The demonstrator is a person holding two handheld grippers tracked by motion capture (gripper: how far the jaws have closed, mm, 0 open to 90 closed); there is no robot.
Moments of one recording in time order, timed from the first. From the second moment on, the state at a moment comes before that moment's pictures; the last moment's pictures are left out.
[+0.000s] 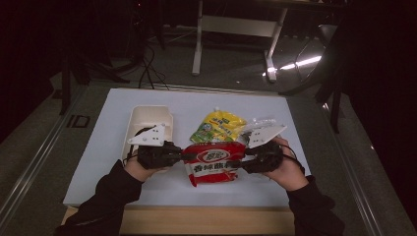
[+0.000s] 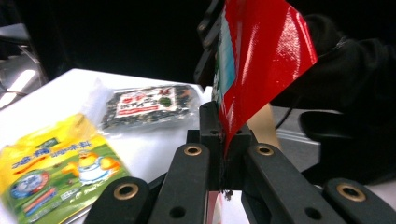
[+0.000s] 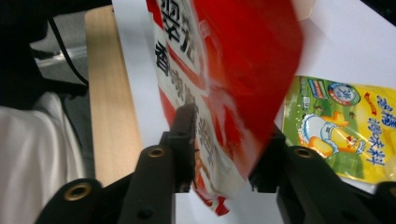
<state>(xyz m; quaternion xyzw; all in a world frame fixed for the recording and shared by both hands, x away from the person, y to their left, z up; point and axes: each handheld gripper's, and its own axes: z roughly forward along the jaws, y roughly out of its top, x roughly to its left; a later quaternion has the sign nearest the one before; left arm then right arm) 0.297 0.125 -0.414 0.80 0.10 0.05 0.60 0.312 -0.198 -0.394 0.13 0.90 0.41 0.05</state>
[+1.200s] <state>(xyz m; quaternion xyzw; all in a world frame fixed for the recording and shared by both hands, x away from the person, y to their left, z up) 0.292 0.141 -0.422 0.78 0.14 0.07 0.60 0.308 -0.202 -0.365 0.10 0.90 0.42 0.07</state>
